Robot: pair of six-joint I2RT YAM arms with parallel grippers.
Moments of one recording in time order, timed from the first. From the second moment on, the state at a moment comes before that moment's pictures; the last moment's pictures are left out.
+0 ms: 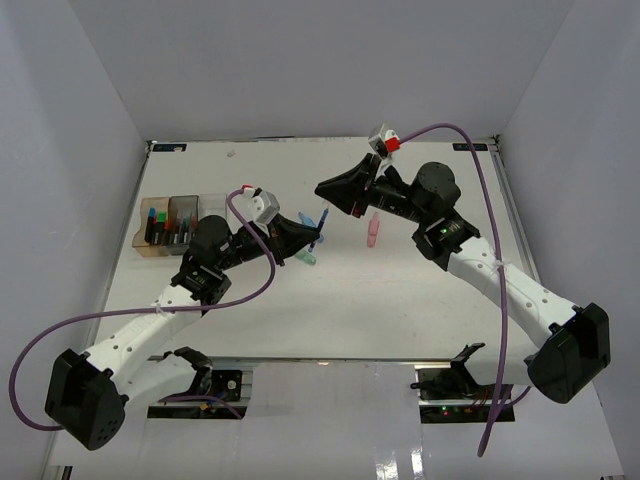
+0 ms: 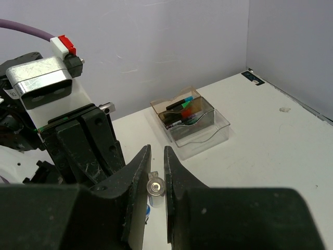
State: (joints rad) left arm -0.57 1.01 0.68 0.43 0.61 -0.21; right arm 0.65 1.27 1.10 0.36 -0.59 0.29
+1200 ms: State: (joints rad) left arm -0.57 1.01 0.68 0.42 0.60 -0.19; right arm 0.65 1.26 1.11 0.29 -0.62 0.29
